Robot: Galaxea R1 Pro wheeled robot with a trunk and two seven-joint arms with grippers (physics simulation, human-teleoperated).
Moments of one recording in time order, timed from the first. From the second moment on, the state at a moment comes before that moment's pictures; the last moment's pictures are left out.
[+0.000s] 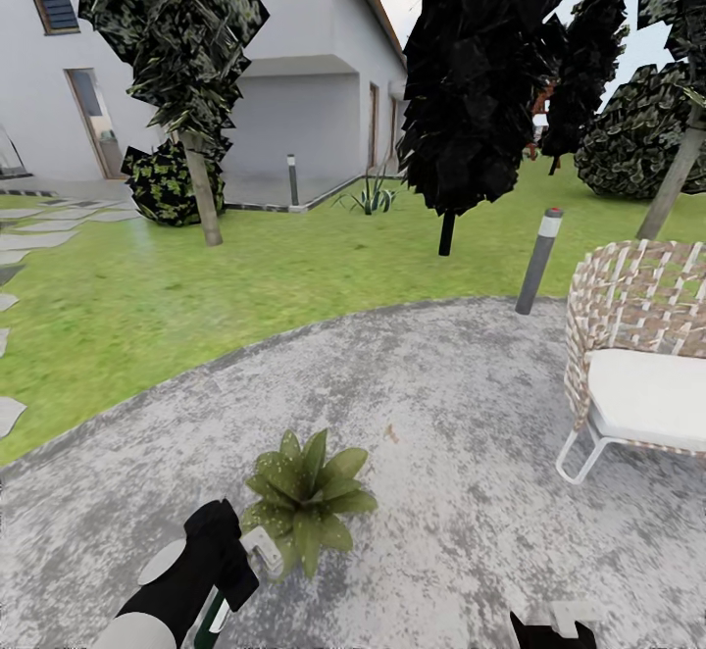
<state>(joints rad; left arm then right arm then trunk) -0.48 -0.04 -0.03 -0.84 -1.13 0.76 -0.96 -0.44 -0.19 -0.13 -0.03 0.04 -0.41 0.16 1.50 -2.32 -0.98</state>
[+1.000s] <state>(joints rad) -0.54 0.01 -0.11 -0.82 -1.12 0.70 -1.10 -0.44 -0.19 -0.13 -0.03 0.04 -0.41 0.16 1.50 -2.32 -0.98</state>
